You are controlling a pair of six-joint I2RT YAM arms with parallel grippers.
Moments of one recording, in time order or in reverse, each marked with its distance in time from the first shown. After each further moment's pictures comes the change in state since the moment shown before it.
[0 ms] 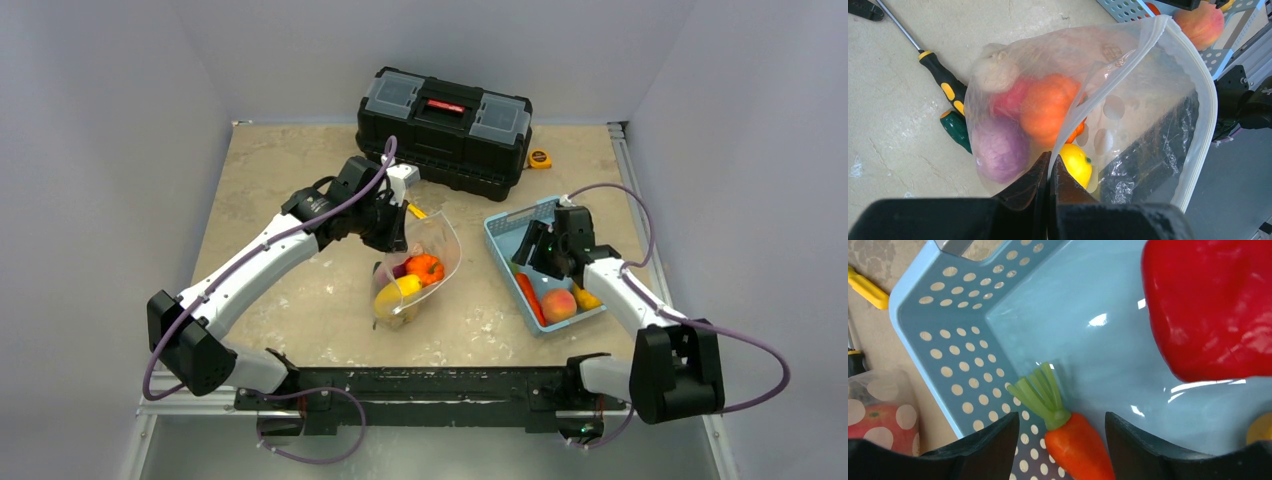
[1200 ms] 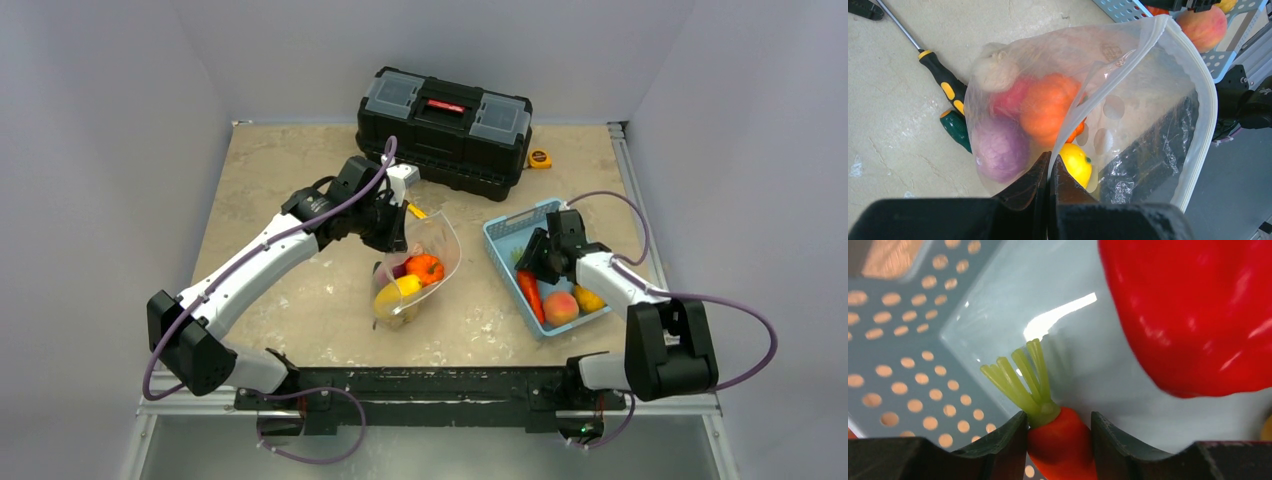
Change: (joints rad) left arm 0.000 0.000 0.001 -0.003 0.000 0.000; right arm 0.015 0.080 -0.033 -0.003 0.051 0.104
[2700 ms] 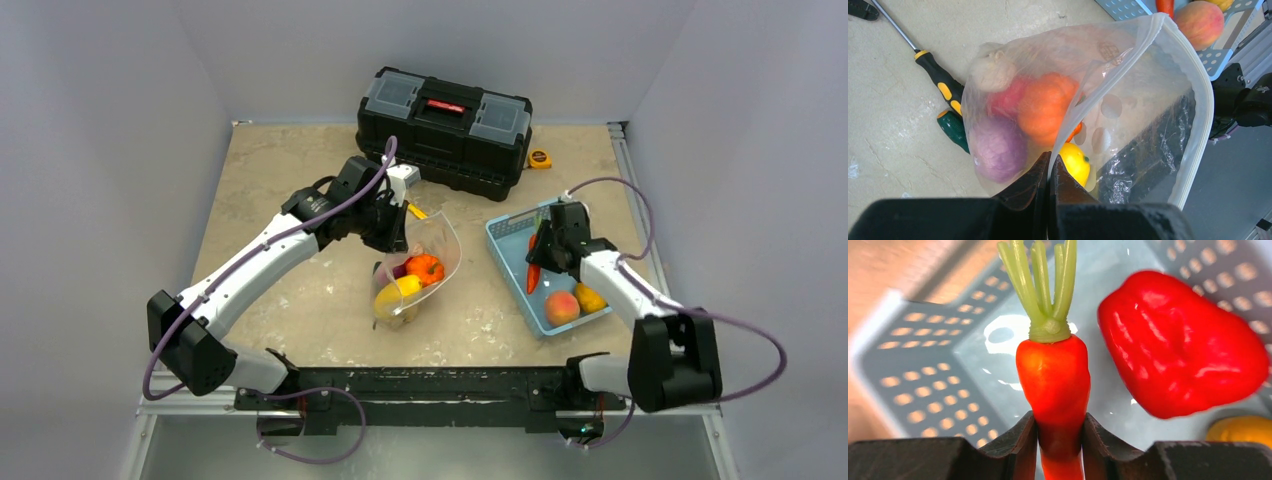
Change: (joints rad) left arm 0.000 0.001 0.001 0.000 0.011 0.000; right arm 0.003 0.020 0.076 -0.019 0.124 -0.117
